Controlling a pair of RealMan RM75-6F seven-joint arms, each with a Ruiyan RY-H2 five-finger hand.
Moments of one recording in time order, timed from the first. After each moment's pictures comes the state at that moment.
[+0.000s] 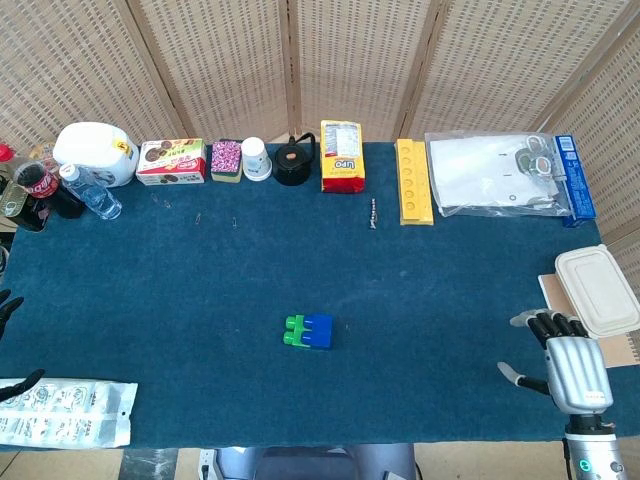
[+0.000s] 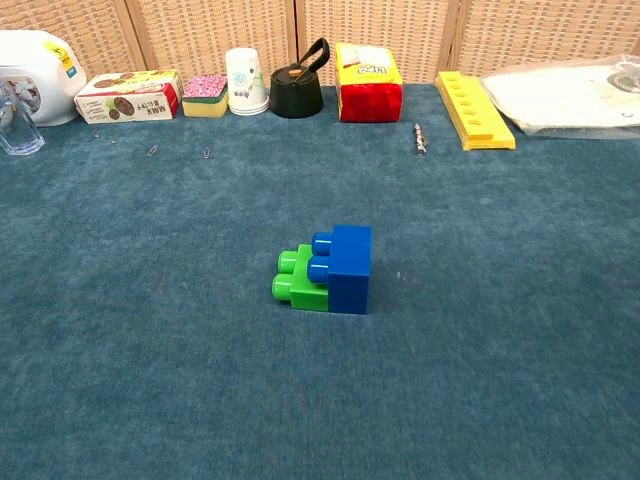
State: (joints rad) left arm 0.03 -0.99 0.00 -1.72 1.57 1.60 -0.02; right arm 0.05 -1.14 0.06 -1.82 -1.57 1.54 -0.21
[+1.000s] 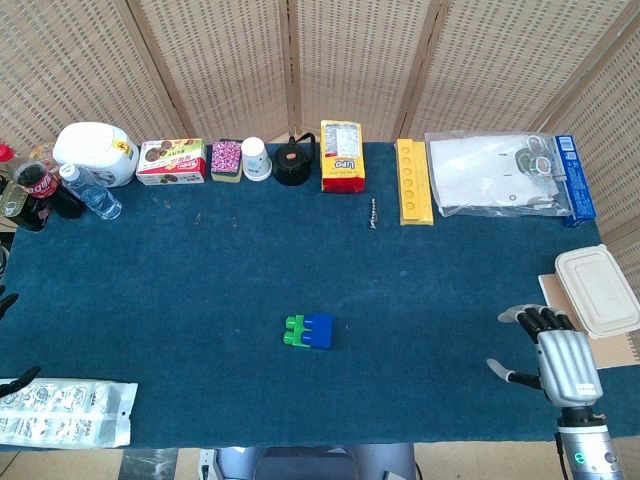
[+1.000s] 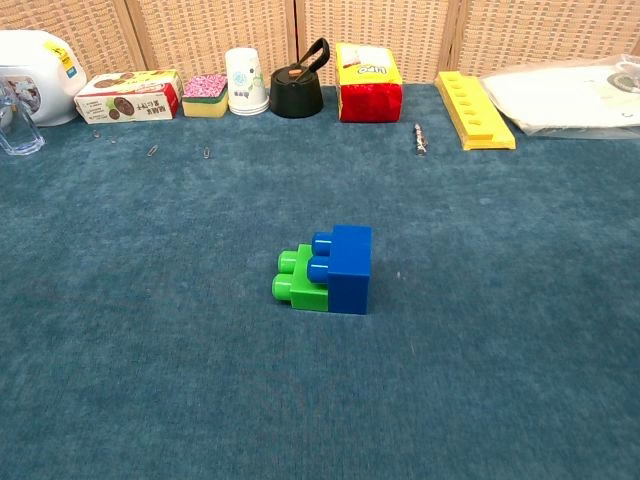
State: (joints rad) left arm 0.03 -0.97 -0.01 -1.74 1.58 1.62 -0.02; right arm 0.09 -1.13 0.07 -1.84 -1.57 1.48 -0.10
